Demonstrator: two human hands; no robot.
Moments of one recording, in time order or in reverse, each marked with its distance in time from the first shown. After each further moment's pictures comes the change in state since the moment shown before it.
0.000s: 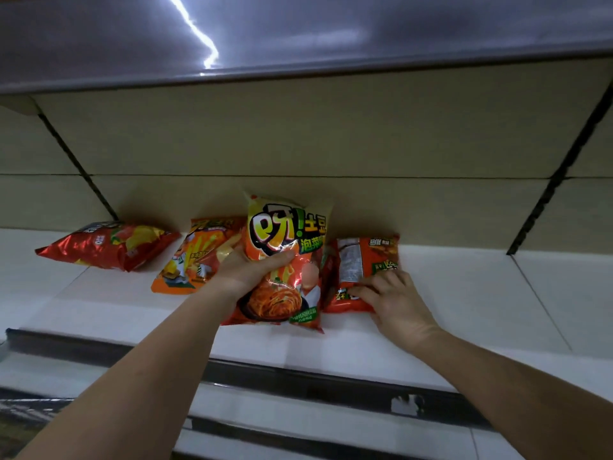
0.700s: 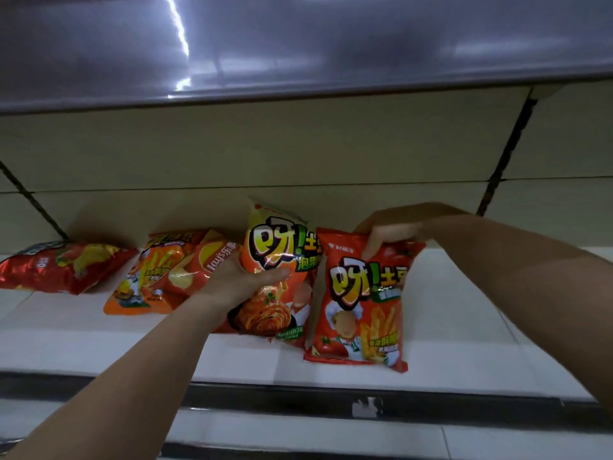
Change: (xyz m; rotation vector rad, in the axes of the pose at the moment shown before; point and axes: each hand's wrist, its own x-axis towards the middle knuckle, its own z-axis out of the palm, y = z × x) left_hand -0.006 0.016 0.042 0.104 -0.150 0.072; right_hand 0.081 0.092 -0.111 0.841 -1.009 0.631
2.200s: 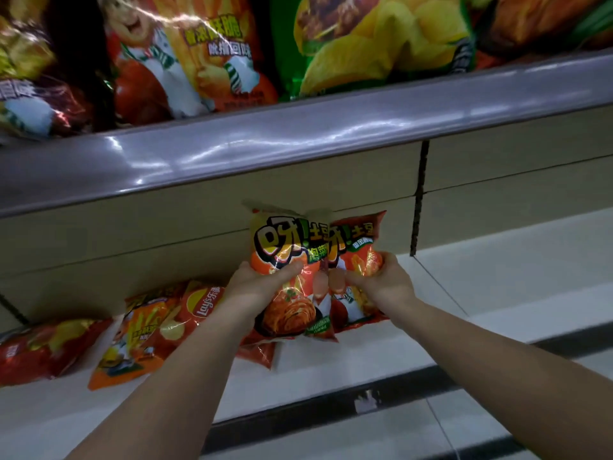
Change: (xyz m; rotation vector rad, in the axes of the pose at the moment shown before) left_hand -0.027 0.047 0.019 -0.041 0.013 0.103; right_hand -0.046 0.017 0.111 0.662 1.058 0.005
